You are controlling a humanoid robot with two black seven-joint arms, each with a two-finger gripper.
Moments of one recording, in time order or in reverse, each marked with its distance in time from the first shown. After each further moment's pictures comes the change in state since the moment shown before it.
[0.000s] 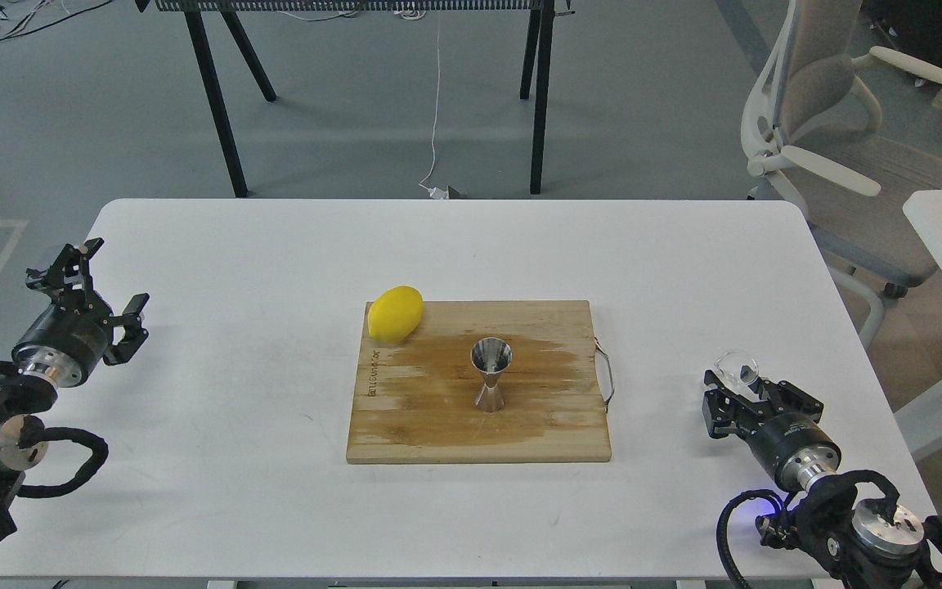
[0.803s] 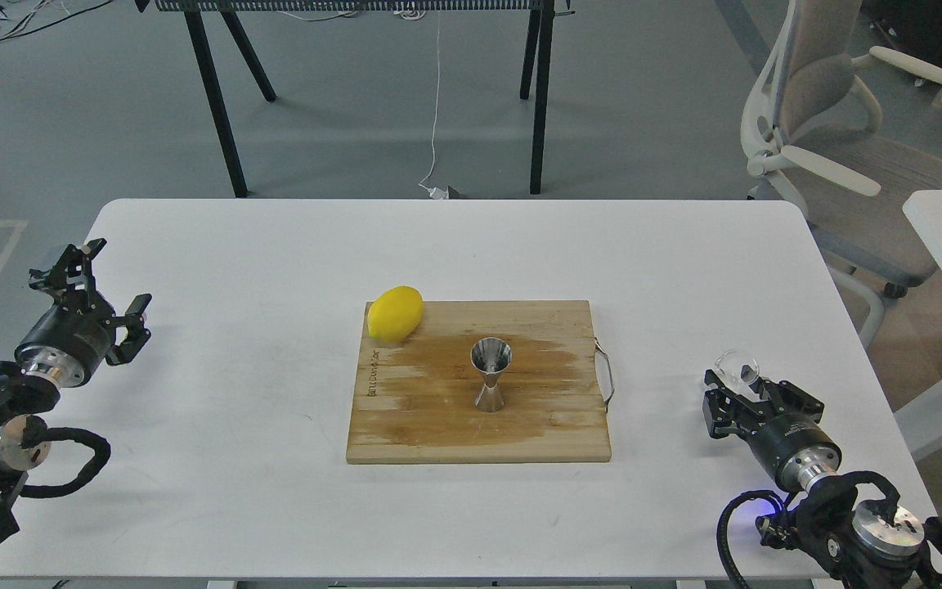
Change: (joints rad) left arm 0.000 -0.005 0.000 0.000 0.000 0.000 0.000; right arm -0.004 0.000 0.000 0.001 0.000 0.008 0.000
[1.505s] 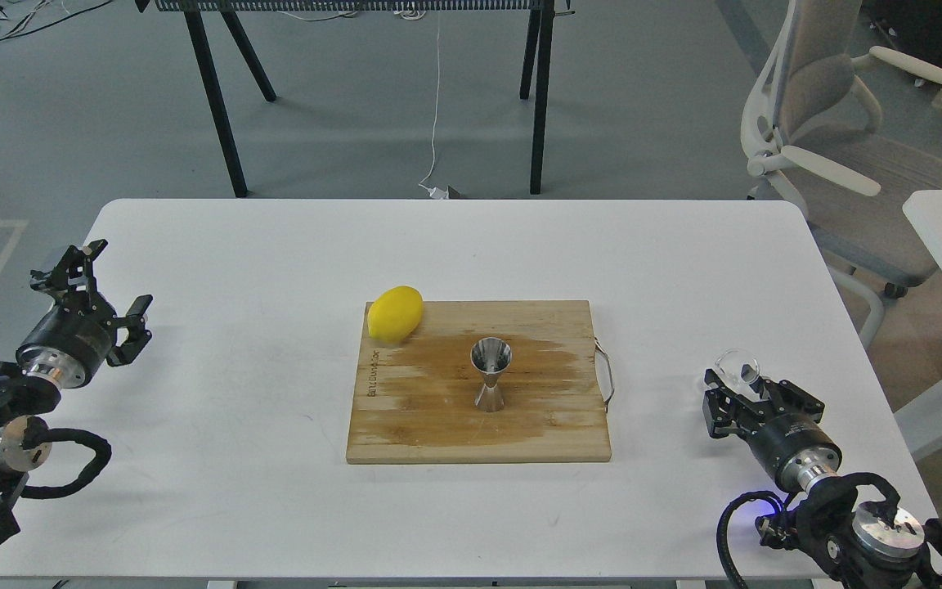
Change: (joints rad) left arm 0.001 -0.002 0.000 0.000 0.002 0.000 0.000; right arm -0.005 0.000 -0.001 0.008 0.000 0.016 0.004
